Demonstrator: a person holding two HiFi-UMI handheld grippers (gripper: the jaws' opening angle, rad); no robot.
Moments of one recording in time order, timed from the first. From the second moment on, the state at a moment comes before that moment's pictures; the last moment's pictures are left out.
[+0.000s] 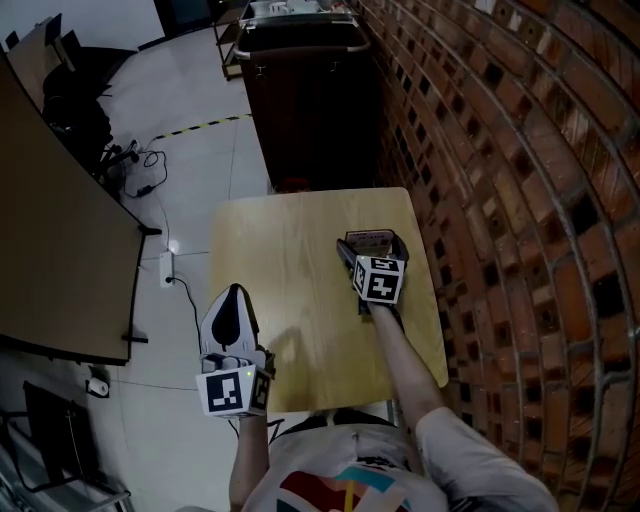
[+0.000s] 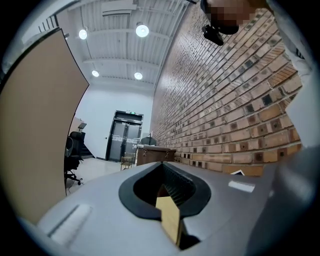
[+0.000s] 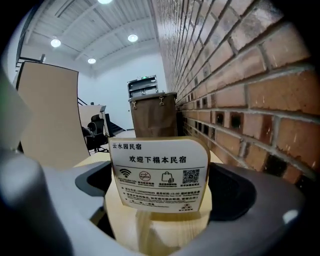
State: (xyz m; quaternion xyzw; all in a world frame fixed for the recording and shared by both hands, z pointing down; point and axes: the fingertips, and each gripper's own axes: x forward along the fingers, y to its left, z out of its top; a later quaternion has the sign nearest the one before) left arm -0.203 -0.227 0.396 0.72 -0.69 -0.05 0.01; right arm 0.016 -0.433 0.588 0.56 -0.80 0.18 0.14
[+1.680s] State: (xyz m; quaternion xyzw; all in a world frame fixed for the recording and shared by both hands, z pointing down) left arm -0.188 -0.217 0.384 0.73 -0.68 -0.06 0.01; right arm 0.016 -0.391 0.396 0.49 -0.86 0.08 -0.07
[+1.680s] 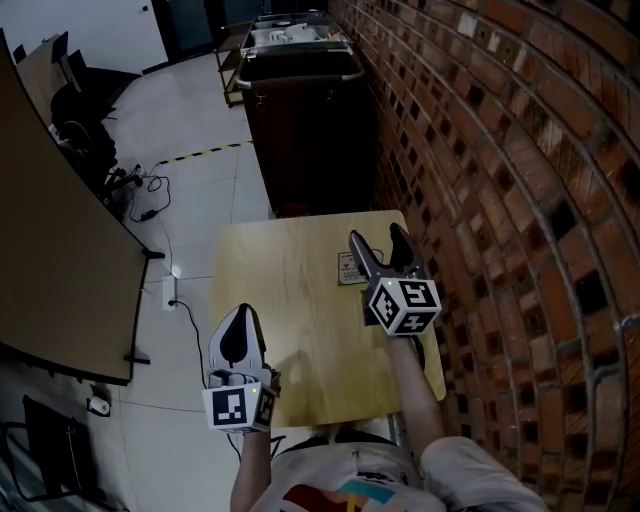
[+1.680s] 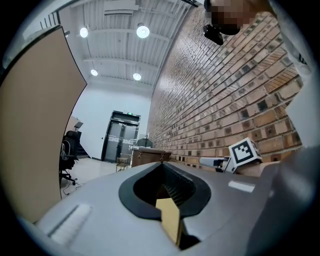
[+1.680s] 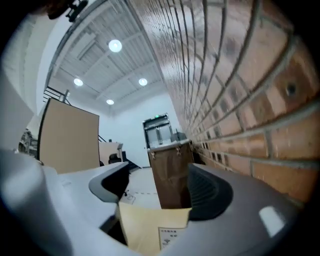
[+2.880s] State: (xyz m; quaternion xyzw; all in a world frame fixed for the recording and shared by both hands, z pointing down) left arm -0.149 -0.175 0.349 0.76 -0.64 -0.09 -0.03; right arm 0.018 -0.217 0.370 0.45 -0.89 0.03 -0.07
